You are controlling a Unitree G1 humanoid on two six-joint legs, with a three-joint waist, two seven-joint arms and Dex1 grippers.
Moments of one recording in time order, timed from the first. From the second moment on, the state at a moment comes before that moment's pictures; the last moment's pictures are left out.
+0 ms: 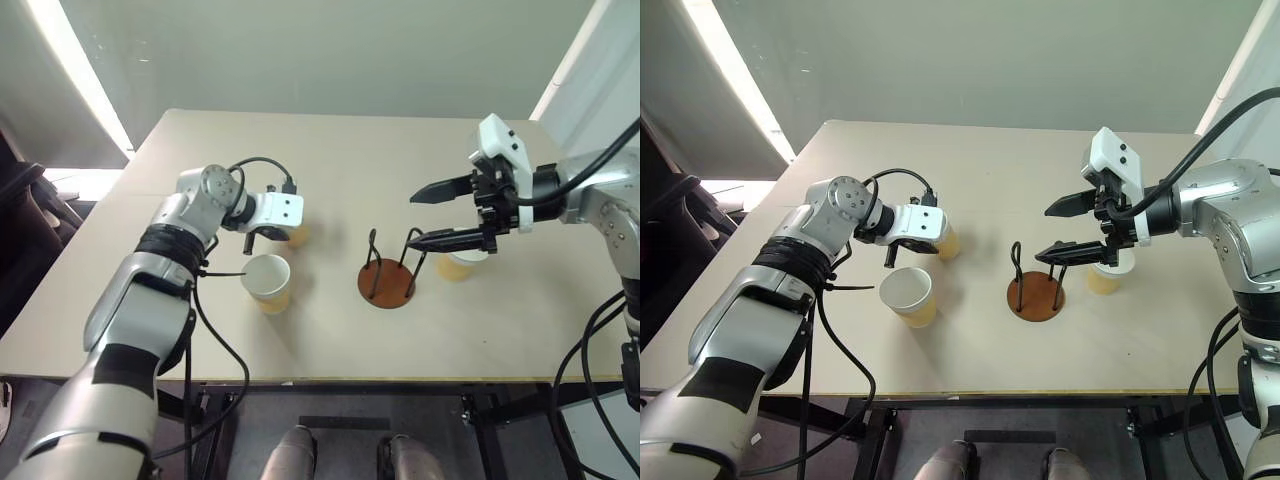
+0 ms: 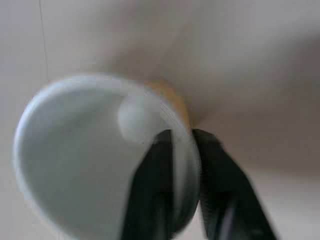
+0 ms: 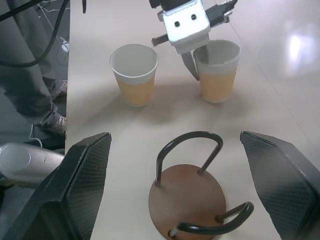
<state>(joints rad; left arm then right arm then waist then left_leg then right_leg) -1.25 0.57 -0.44 1.00 0.38 -0.23 -1.20 -0.95 -0.90 0.13 -0.18 0.50 0.92 1.26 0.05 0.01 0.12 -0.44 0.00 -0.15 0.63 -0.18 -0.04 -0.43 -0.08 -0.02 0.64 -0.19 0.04</state>
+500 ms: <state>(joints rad) -1.35 0.64 -0.33 0.70 0.09 -0.02 -1.57 -0.93 -0.97 0.13 -0.20 0.52 0.92 1.27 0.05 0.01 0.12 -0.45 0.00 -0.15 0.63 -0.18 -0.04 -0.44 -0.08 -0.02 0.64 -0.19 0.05</state>
